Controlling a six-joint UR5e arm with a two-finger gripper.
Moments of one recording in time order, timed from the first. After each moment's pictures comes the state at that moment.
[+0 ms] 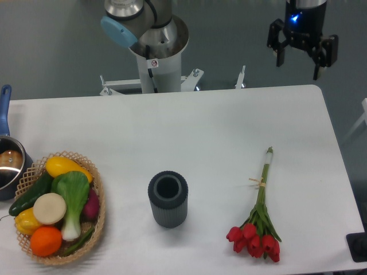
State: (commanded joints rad) arm 2.95 -1.55 -1.63 -1.24 1.43 1.69
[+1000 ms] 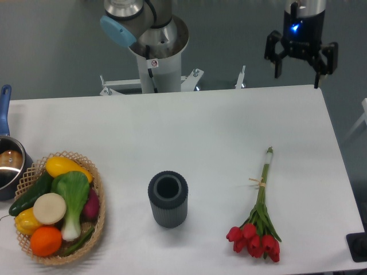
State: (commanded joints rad) arm 2.92 -1.61 -1.69 -1.06 1.32 1.35
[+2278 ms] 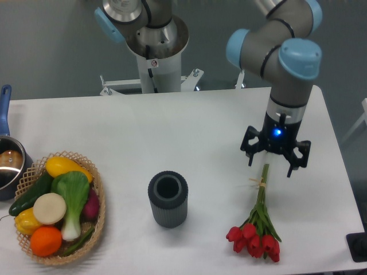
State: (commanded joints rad) arm 2.75 -2.01 -1.56 -0.91 1.22 0.98
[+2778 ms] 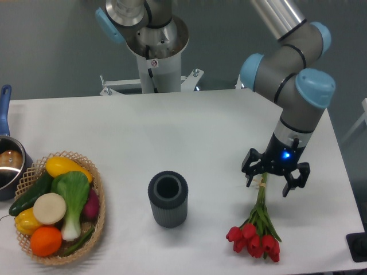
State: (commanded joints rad) arm 2.76 -2.09 -1.55 -0.91 1.09 0.94
